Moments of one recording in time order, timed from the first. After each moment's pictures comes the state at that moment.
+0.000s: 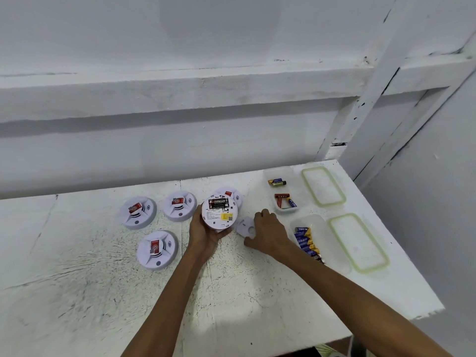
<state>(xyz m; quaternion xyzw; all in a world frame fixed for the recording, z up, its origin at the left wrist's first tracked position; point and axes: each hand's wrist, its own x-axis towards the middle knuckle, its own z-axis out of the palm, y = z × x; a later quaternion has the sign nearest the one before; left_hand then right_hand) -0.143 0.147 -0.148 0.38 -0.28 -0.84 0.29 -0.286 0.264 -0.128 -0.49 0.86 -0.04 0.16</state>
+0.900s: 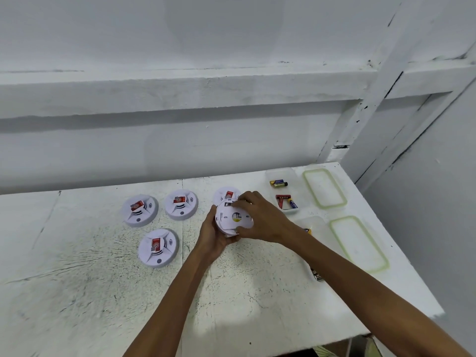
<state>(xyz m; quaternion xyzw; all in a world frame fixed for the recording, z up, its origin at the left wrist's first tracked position) -0.148 0.164 -0.140 0.36 -0.30 -0.86 0.20 -0.297 0.250 -0.083 -0.67 0.71 -0.19 0.11</state>
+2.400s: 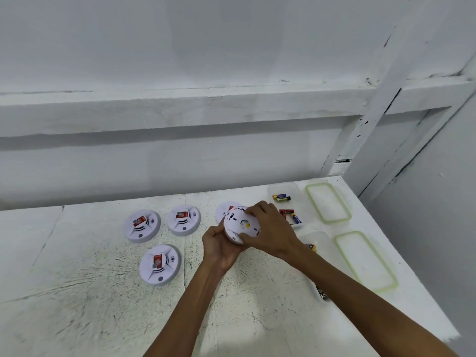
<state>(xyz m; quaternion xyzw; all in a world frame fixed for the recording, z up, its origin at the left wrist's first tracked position) -0.167 0.169 -0.121 0.30 -0.10 -0.91 0.26 -0.296 0.252 -0.075 -0.57 0.78 -0.23 0.08</state>
